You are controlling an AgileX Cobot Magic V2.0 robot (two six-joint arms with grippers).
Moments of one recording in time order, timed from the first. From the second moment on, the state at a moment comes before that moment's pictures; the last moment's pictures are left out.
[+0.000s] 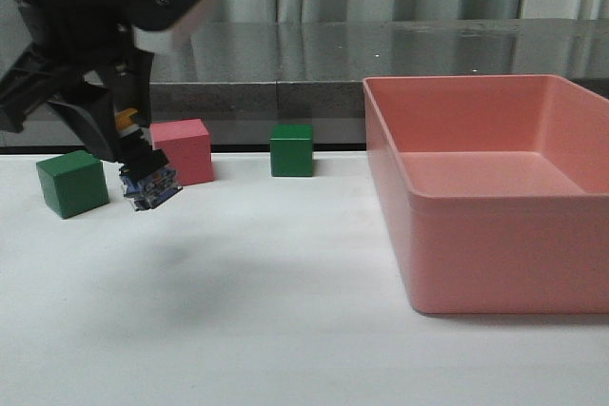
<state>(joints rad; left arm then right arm) -0.50 1.74 -1.32 0.25 0.88 1.25 0.05 0.31 -0.29 0.19 0.30 -0.28</state>
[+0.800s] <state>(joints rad) -0.62 1.92 -1.36 0.53 0.90 0.80 0.05 0.31 -0.29 0.19 0.30 -0.28</state>
